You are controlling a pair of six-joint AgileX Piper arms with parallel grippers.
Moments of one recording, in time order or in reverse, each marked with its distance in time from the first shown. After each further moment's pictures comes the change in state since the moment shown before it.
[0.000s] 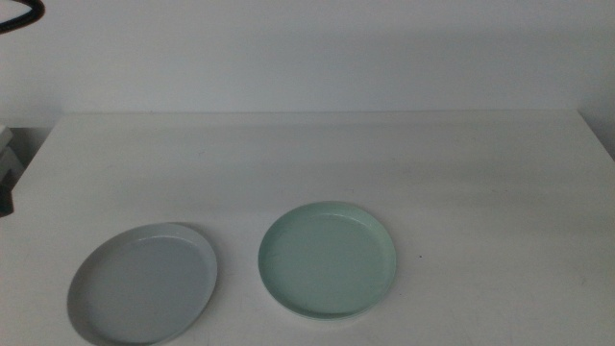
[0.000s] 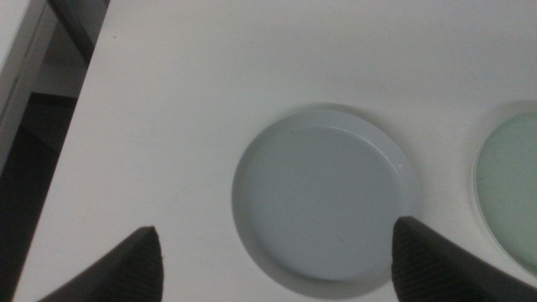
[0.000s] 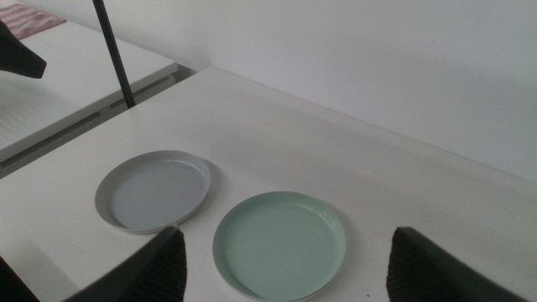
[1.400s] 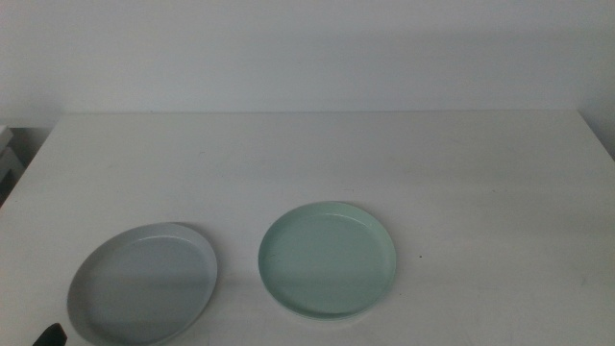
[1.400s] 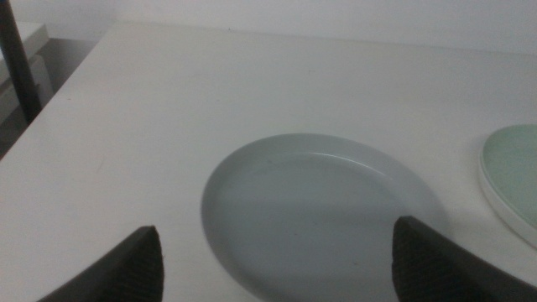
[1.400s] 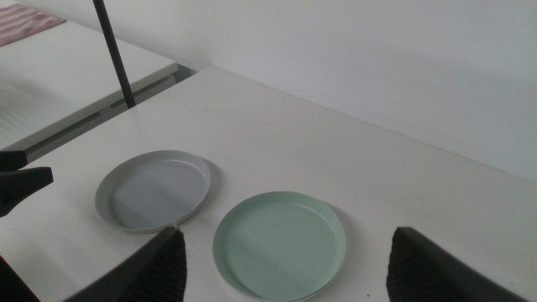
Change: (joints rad) left arm -0.079 -0.837 0.971 0.009 -0.693 0.001; right arm 0.000 0.000 0.000 0.000 0.000 0.000
